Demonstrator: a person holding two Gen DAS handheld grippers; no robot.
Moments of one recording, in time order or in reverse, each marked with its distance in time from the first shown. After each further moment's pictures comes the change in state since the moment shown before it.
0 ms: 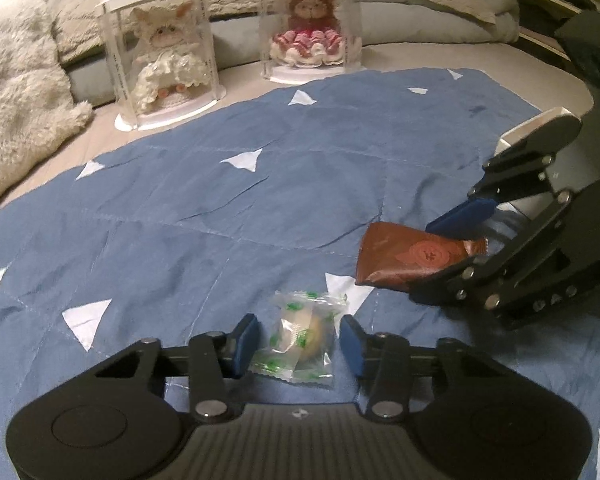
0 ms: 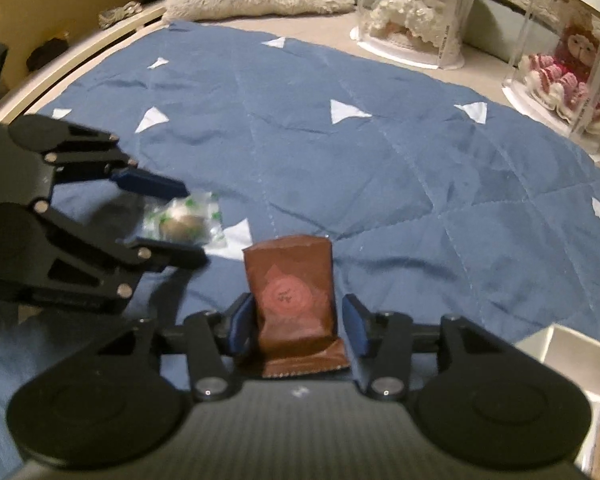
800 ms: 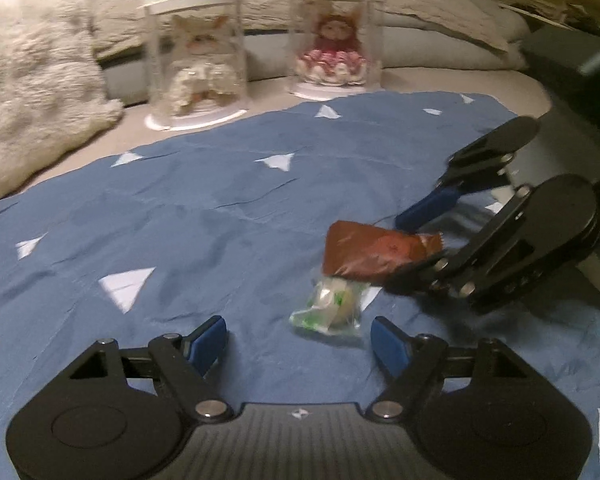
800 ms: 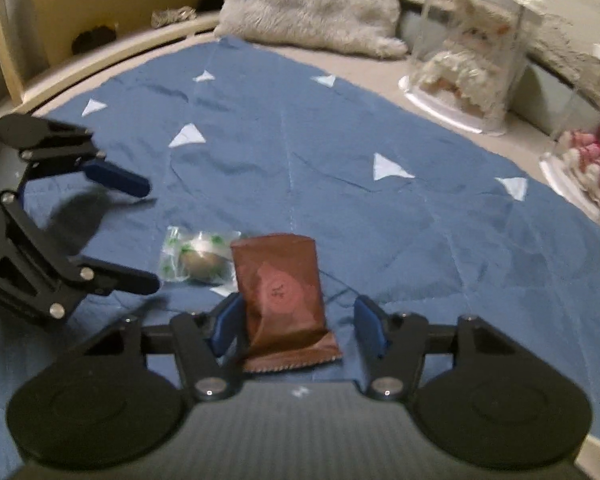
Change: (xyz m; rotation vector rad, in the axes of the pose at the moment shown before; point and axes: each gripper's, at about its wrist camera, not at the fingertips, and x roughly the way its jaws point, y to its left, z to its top) left arm -0.021 0.017 -0.023 -0.031 -0.070 0.001; right arm 0.008 0.015 0.015 -0.195 -0.078 0.061
